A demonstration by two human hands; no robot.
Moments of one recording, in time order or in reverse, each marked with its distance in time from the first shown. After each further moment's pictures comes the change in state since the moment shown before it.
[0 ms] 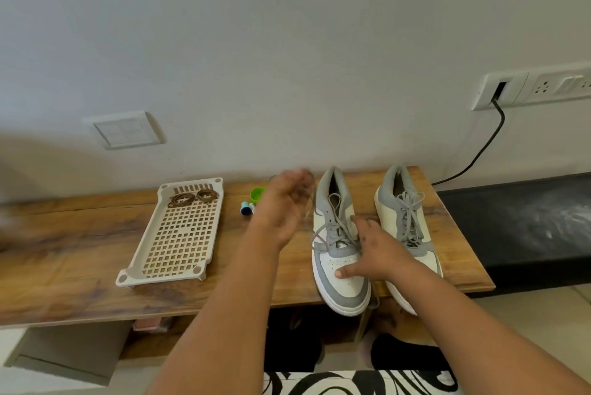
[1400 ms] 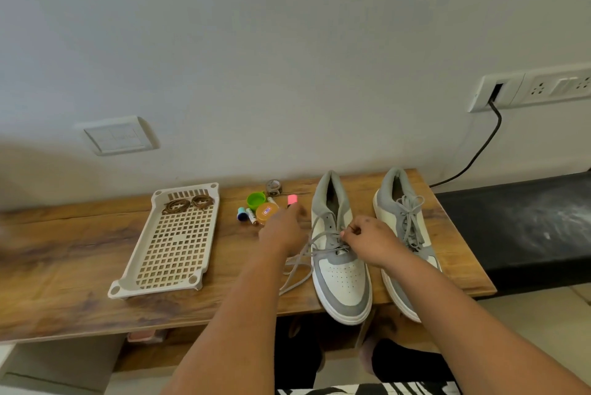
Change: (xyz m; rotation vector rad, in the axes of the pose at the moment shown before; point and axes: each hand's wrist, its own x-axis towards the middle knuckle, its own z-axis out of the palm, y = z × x) left_hand 0.041 -0.037 -0.048 1.737 0.081 -0.118; right_hand 0.009 -0.021 -0.018 0.288 0.138 0.079
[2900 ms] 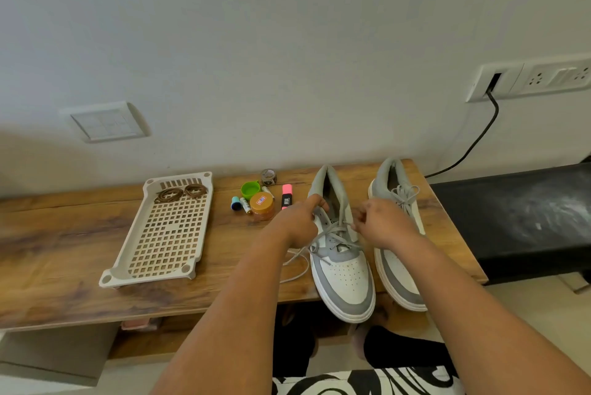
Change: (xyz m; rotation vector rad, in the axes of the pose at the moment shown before) left_hand -0.020 0.032 -0.006 0.029 -0.228 0.189; right_hand 0.004 0.007 -0.024 -0.353 0.004 0.037
